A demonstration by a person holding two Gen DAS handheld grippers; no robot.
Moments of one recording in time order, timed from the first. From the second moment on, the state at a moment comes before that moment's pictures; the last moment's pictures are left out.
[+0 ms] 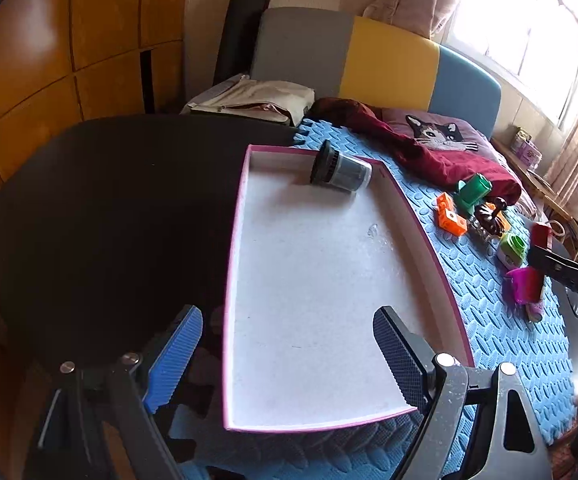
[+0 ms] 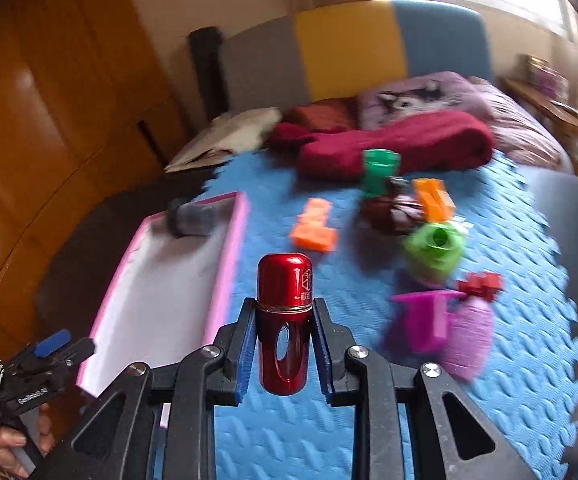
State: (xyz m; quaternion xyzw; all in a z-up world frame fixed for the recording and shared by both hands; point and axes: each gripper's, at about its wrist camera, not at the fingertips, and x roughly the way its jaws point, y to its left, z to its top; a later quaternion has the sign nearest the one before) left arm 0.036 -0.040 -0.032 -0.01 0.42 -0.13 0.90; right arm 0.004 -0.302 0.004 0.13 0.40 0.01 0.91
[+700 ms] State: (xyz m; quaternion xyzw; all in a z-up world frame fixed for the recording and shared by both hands) left arm 0.046 -0.012 -0.048 -0.03 0.43 -0.11 0.89; right arm 0.134 -0.220 -0.065 -0.01 0.48 0.03 0.88
